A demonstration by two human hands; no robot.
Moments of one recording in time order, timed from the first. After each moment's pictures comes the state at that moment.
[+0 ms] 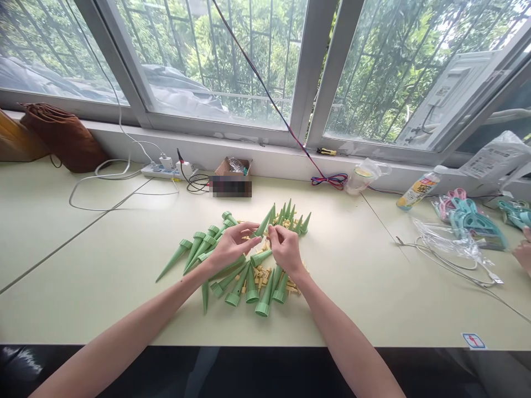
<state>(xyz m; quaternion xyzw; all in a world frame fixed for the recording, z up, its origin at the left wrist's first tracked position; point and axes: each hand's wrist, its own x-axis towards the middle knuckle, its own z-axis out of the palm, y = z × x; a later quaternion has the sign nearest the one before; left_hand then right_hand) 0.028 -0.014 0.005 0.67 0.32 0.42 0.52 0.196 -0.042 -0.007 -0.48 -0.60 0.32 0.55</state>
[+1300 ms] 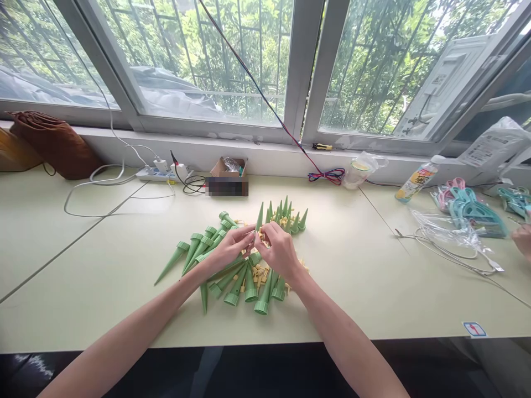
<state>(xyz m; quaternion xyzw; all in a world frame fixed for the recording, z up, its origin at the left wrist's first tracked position) 0.024 -0.009 -0.003 0.68 0.28 0.34 0.59 0.191 -0.045 -0.005 -0.46 -0.73 0.08 0.49</state>
